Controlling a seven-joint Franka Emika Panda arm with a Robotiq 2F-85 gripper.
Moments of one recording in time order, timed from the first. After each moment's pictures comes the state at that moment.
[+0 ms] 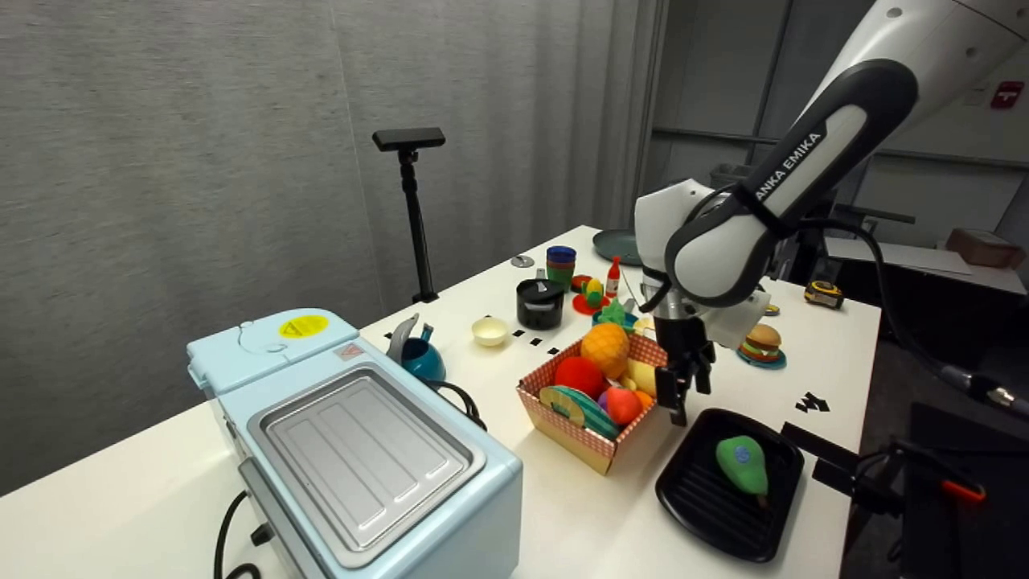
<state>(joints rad) 0.00 0.47 -0.02 -2.20 -0.01 2.36 0.04</state>
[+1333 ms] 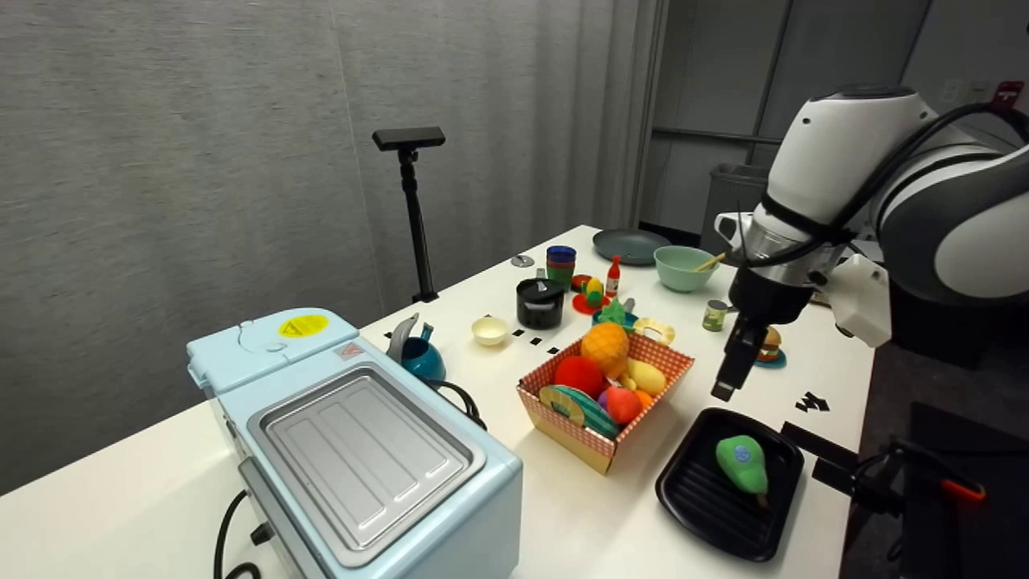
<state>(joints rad) 0.05 -0.10 0.04 -2.72 -0.18 2.76 0.15</state>
